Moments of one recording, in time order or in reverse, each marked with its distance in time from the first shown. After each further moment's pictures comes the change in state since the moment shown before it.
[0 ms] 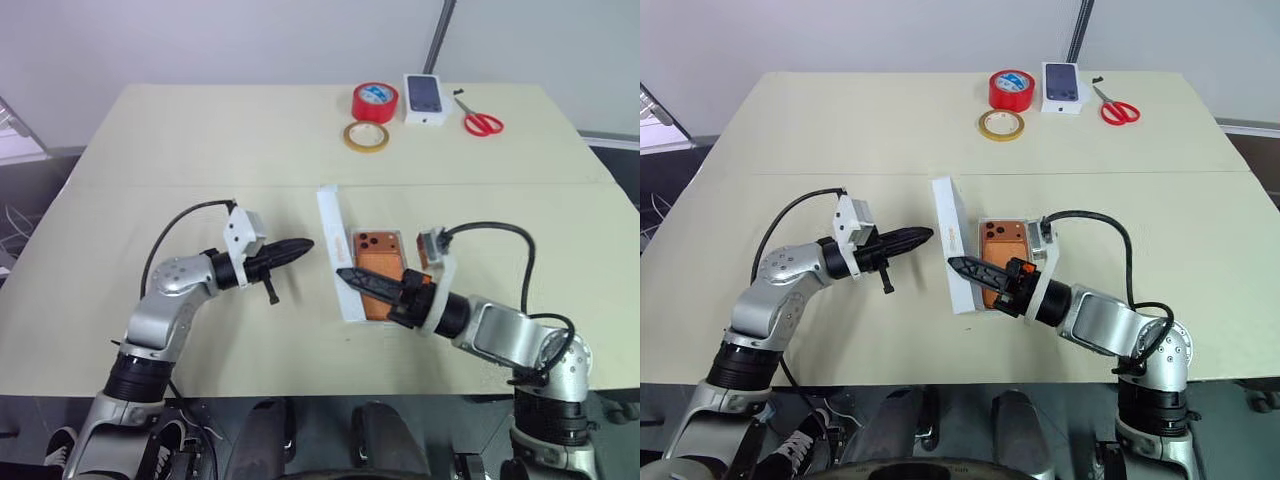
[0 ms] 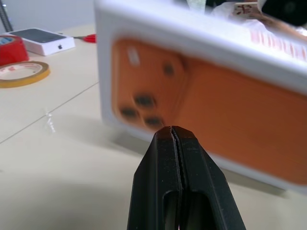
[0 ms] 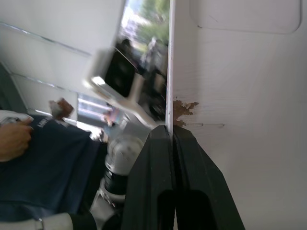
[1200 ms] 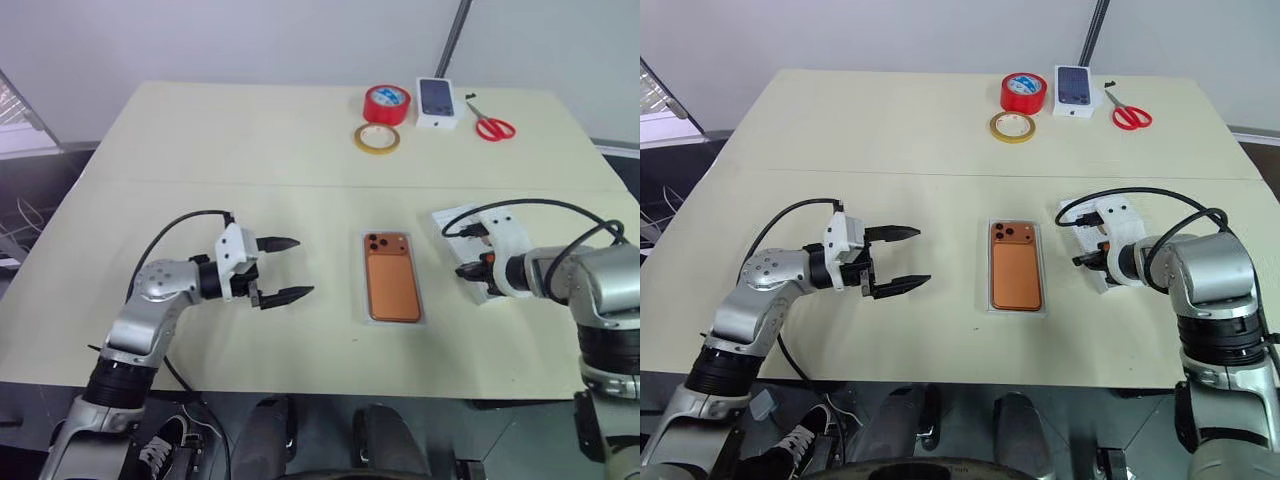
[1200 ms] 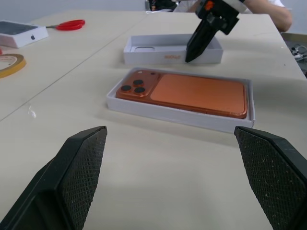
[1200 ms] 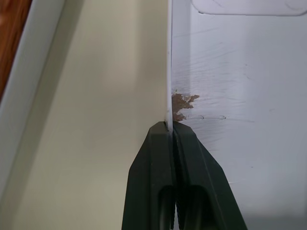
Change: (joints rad) left arm 0.031 0.087 -0.019 -0.001 0.013 -0.062 -0.155; right arm -0.332 -0.351 0.031 0.130 -1.571 0.443 0.703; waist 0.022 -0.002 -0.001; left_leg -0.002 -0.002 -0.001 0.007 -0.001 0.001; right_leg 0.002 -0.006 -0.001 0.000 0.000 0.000
